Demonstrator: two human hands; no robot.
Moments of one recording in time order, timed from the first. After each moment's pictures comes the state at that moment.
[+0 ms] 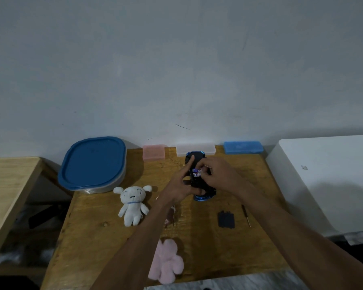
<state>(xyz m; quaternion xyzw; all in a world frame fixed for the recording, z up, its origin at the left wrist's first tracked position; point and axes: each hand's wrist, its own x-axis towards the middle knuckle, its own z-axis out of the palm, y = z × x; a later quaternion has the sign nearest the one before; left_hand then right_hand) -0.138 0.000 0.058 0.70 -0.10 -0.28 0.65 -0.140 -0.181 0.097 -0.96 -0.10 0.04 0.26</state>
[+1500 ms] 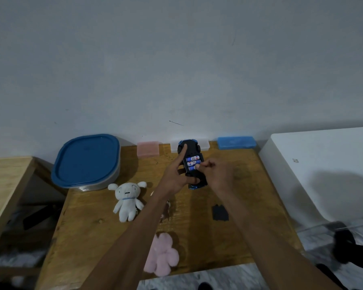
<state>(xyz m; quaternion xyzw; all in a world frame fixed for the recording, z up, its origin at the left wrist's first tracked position) -0.133 -0.009 0.053 0.71 -0.10 -0.21 0.66 -0.166 -0.164 0.072 -0.88 0.19 -0.10 0.43</state>
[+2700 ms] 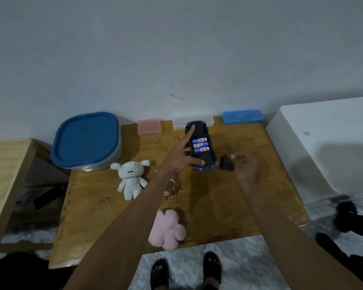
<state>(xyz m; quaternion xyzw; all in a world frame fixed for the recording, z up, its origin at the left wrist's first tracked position) -0.138 -0.009 0.053 0.69 -0.09 -0.29 0.65 -0.207 -0.210 0.016 -0.79 0.38 -0.12 0.47</state>
